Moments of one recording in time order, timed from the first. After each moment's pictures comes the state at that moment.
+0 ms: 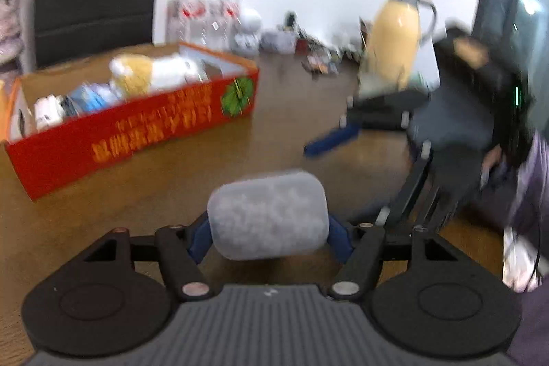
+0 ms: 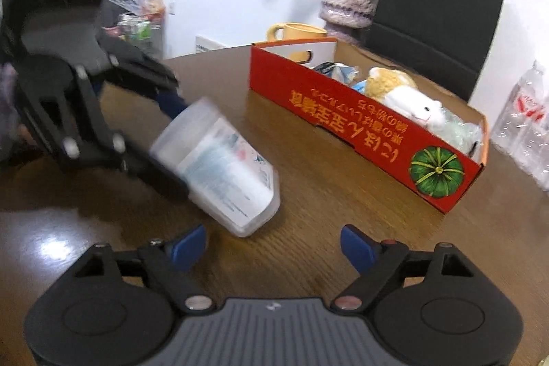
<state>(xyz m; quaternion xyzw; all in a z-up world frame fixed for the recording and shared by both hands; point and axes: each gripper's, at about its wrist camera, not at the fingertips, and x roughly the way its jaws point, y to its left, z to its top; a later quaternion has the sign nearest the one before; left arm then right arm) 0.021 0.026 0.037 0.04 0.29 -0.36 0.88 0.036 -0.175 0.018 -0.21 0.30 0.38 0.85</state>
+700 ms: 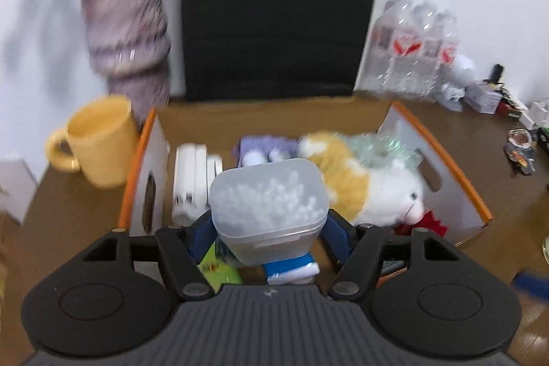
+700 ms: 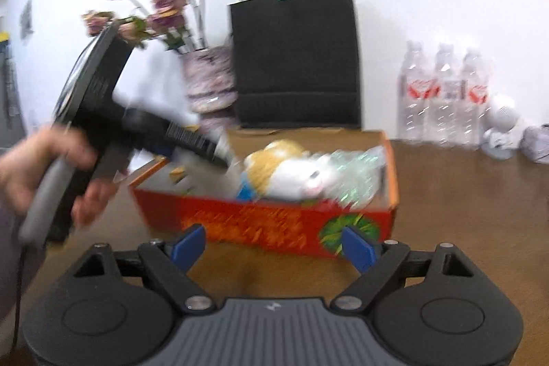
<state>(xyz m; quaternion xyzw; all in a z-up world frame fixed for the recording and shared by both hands) 0.226 0.024 0.084 -0.01 0.38 -0.06 0.92 0.099 -0.198 0.068 0.01 0.24 0.22 0.94</state>
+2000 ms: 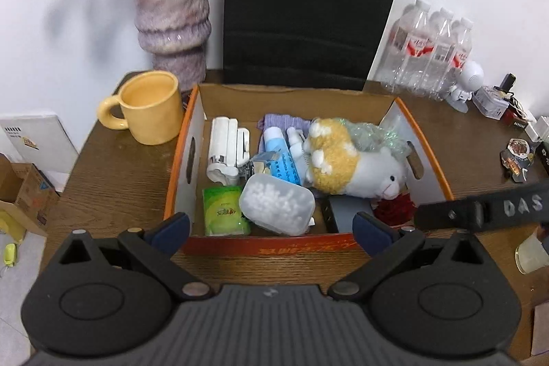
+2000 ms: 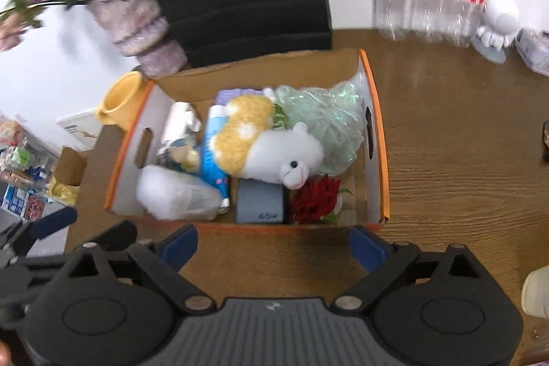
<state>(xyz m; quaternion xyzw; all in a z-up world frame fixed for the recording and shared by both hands) 0.164 0.032 0.157 -0.03 0.42 0.00 0.91 0.216 -0.171 0.146 0.05 0.53 0.15 0.83</state>
